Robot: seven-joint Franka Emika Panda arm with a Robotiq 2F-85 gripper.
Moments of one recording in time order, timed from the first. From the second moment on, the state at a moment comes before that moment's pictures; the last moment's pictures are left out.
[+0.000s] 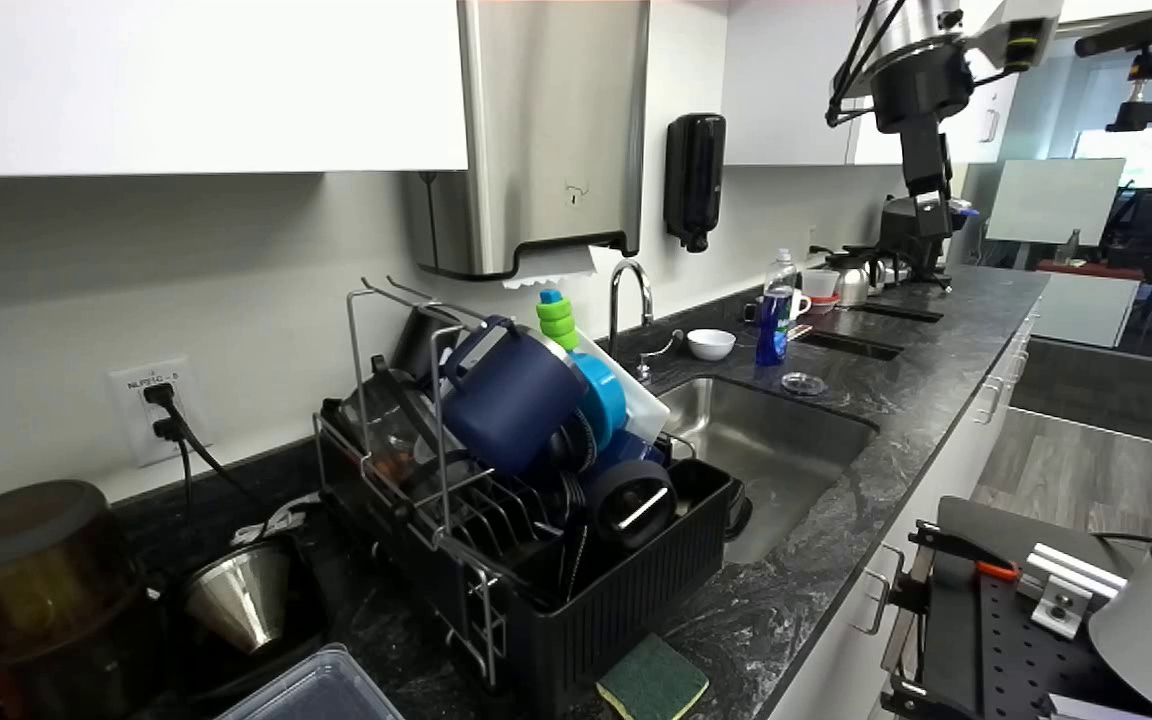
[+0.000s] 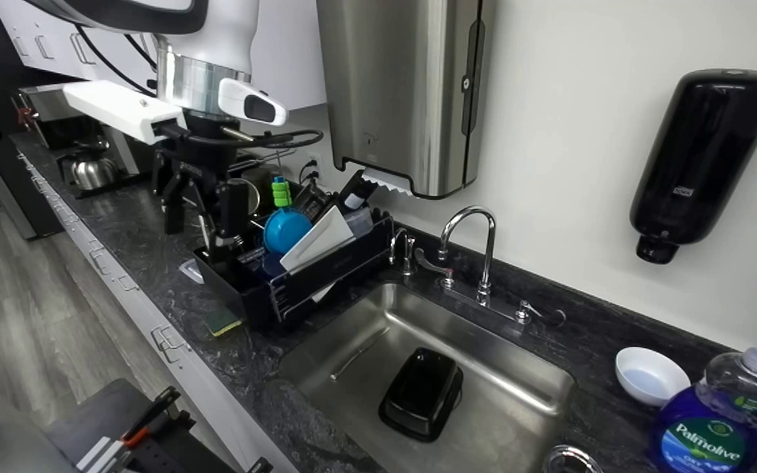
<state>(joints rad) -0.04 -0.67 -0.17 -2.47 -0.03 1.50 -0.16</state>
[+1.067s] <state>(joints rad) -0.03 -0.55 -0.18 -2.47 0.02 1.79 -0.29</state>
